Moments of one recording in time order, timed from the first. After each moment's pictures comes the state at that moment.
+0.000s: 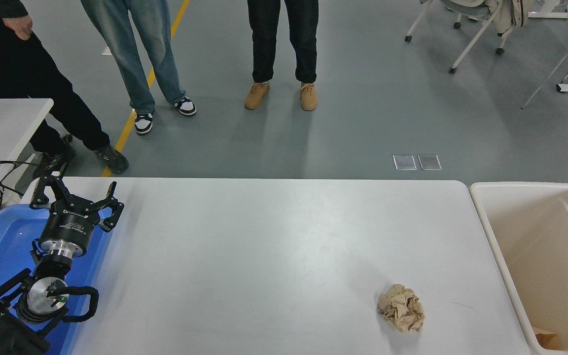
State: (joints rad) left arm -0.35 0.45 -0.97 -0.75 -0.07 -0.48 -0.53; right arm 0.58 -0.38 -0.05 -0.01 -0.07 -0.14 0.11
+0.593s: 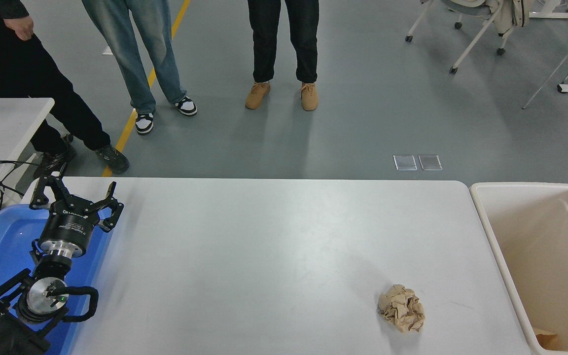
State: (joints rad) left arm -0.35 0.45 -0.97 -0.75 -0.07 -0.48 -0.53; right arm 0.63 -0.53 0.20 -0.01 -0.07 0.13 0.11
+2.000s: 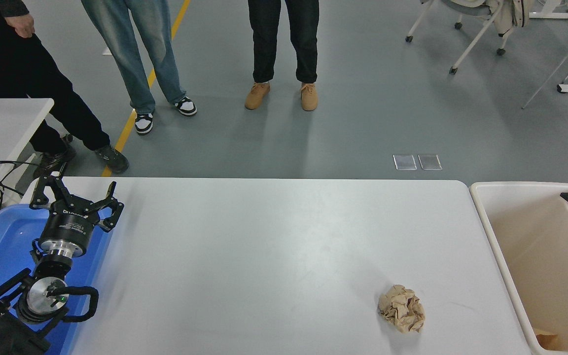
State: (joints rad) left arm -0.35 0.45 -0.97 -0.75 -0.07 -0.48 -0.53; right arm 0.48 -0.87 0.85 0.80 -0.29 0.45 0.13
